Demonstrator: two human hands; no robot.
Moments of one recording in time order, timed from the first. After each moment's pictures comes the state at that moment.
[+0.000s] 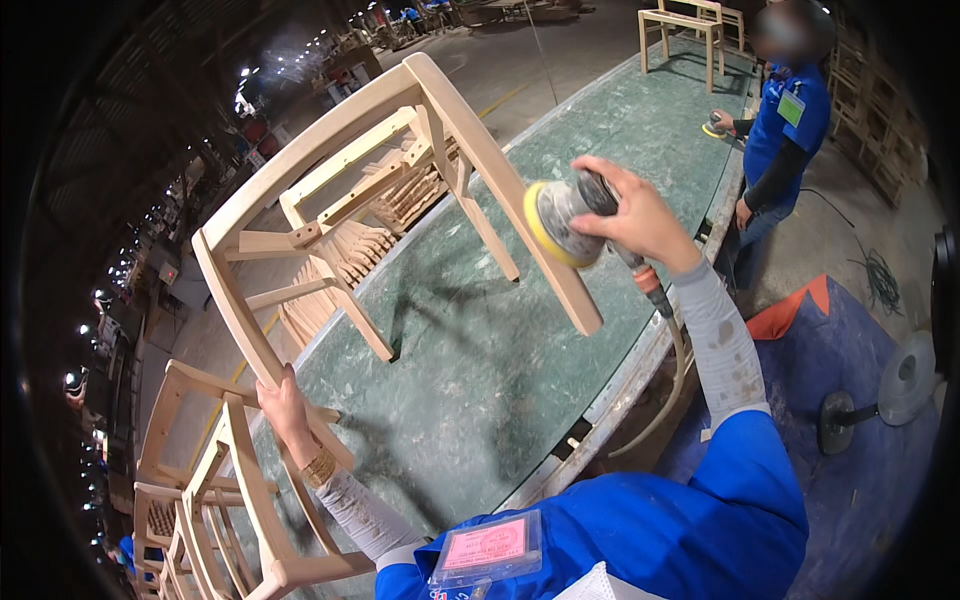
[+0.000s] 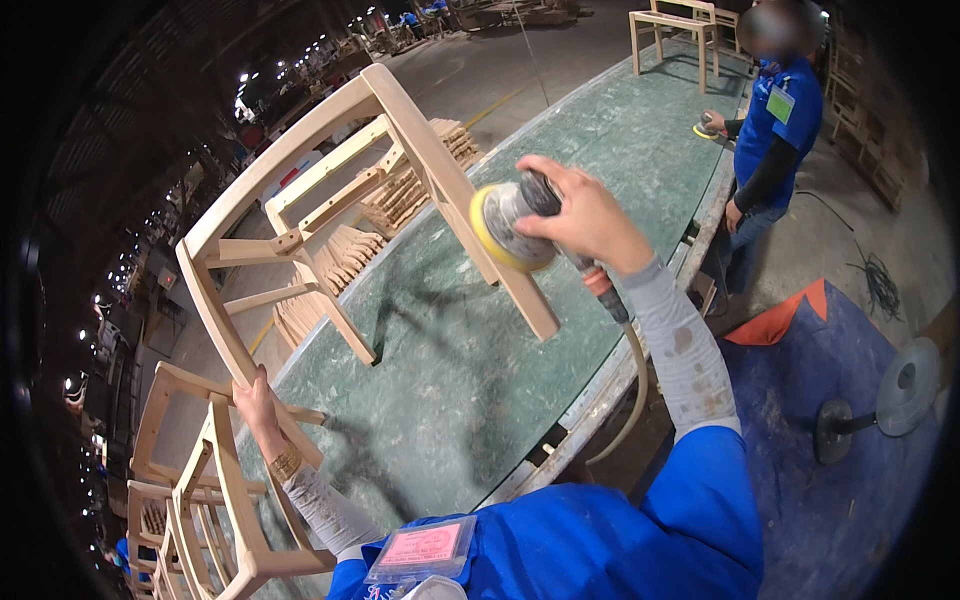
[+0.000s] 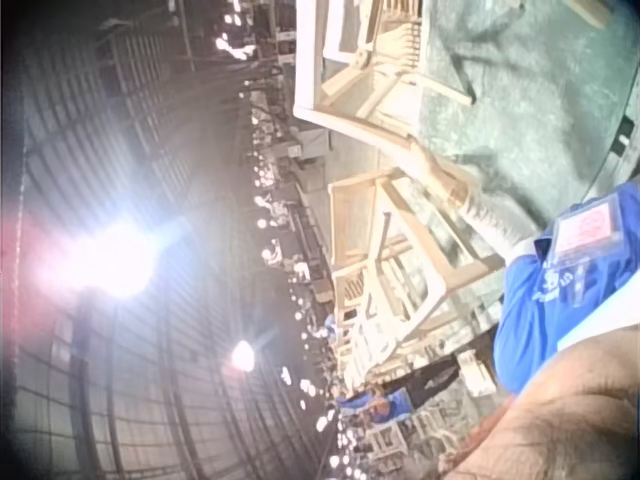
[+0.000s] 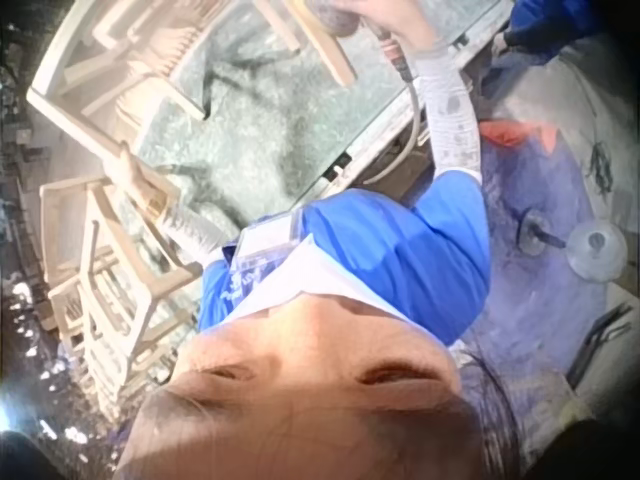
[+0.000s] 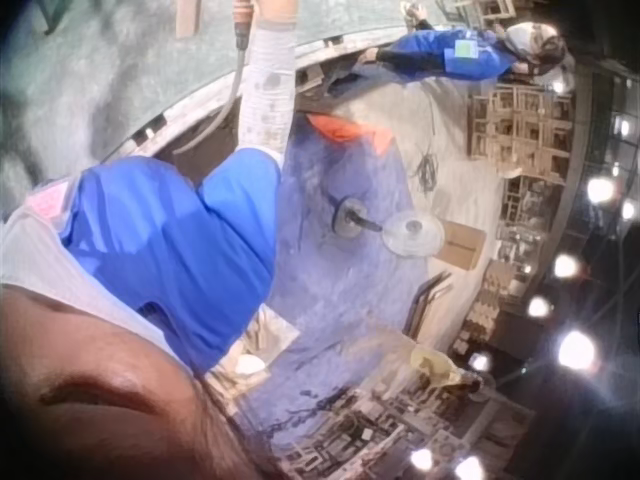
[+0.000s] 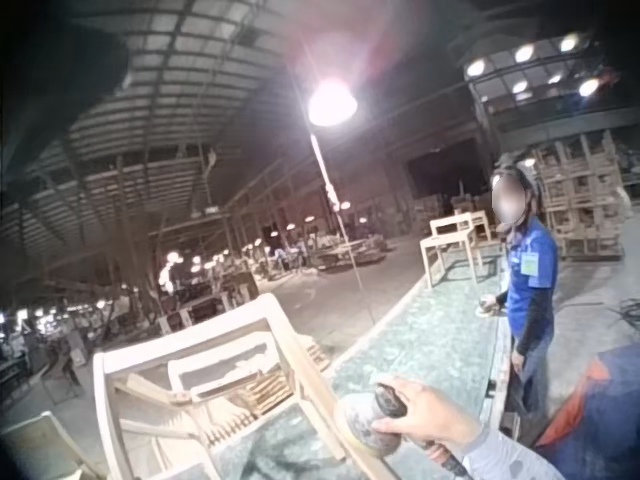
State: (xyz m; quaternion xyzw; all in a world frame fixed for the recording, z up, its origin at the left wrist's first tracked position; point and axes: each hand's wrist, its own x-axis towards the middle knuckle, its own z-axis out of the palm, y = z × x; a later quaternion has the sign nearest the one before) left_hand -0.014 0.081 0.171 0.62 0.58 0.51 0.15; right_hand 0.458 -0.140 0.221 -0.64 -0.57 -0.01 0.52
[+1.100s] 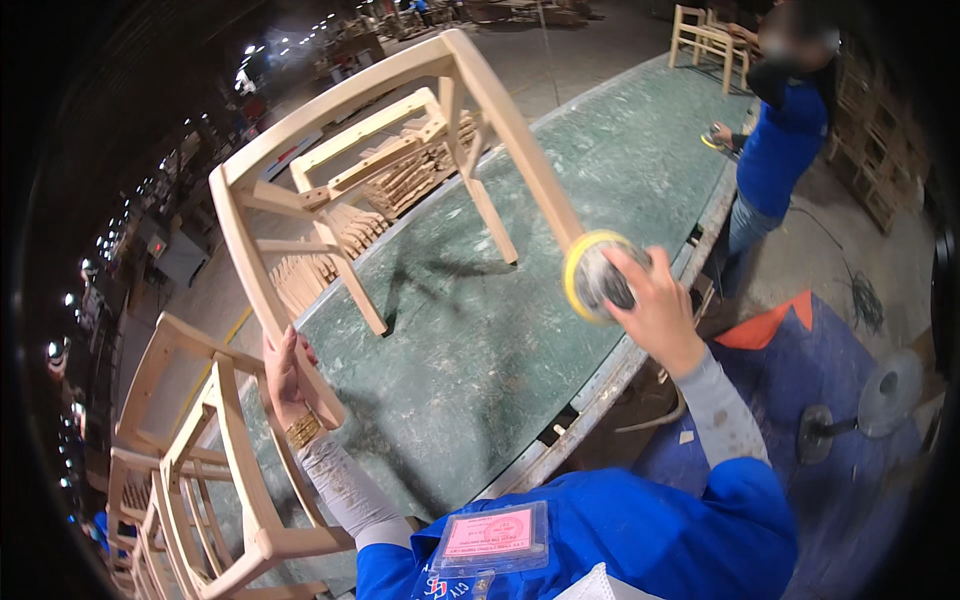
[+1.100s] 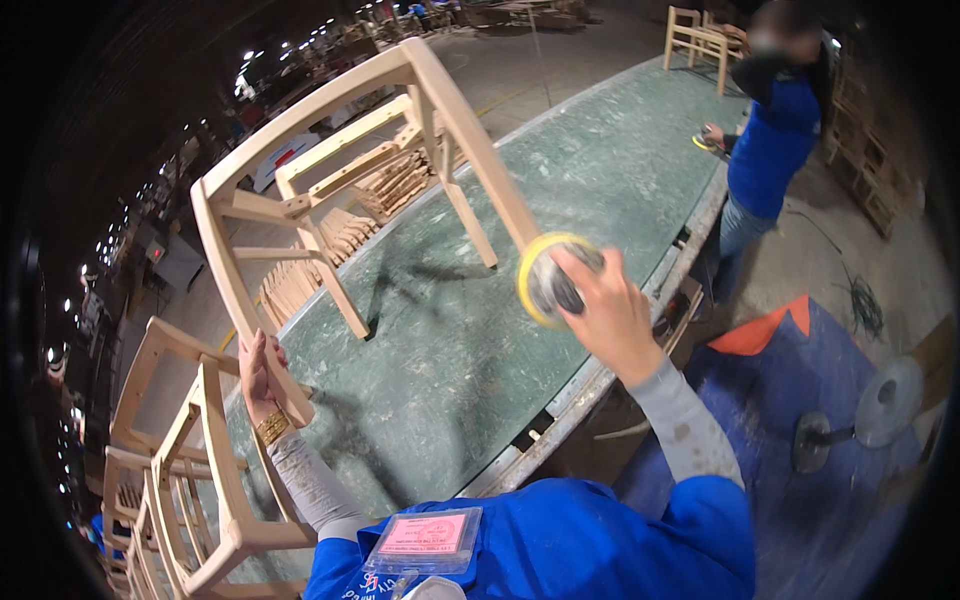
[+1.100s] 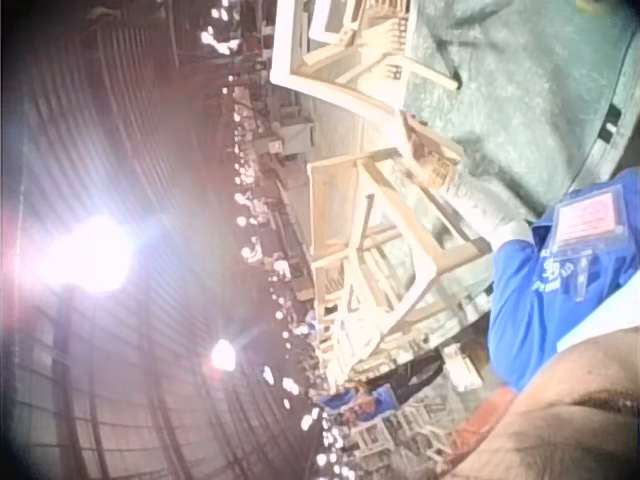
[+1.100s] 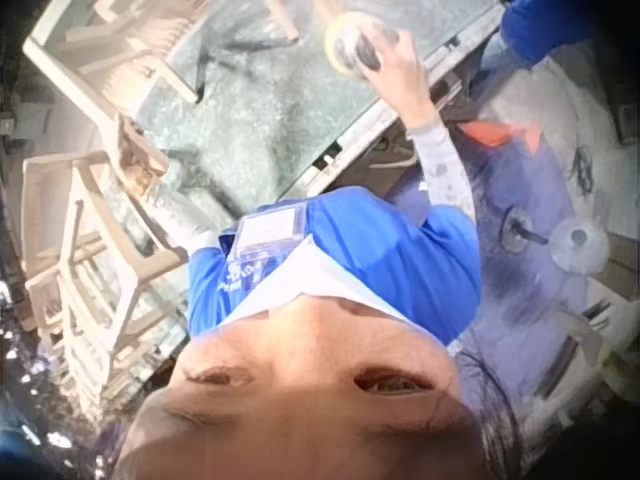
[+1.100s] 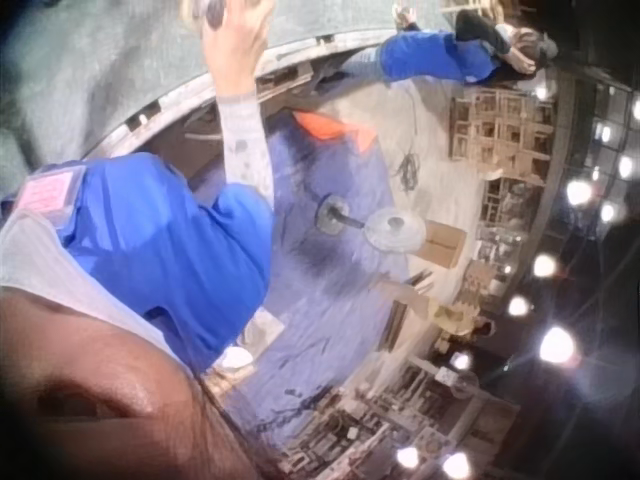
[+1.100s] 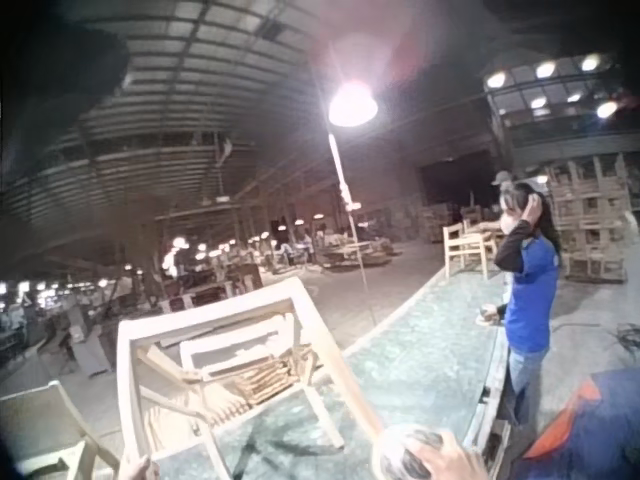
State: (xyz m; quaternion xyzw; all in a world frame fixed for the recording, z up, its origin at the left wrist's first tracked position) left_hand -0.035 0.079 0.163 0.57 0.35 0.50 0.55; right_hand 0.347 -0.226 0.183 -0.77 -0.52 -0.13 0.34
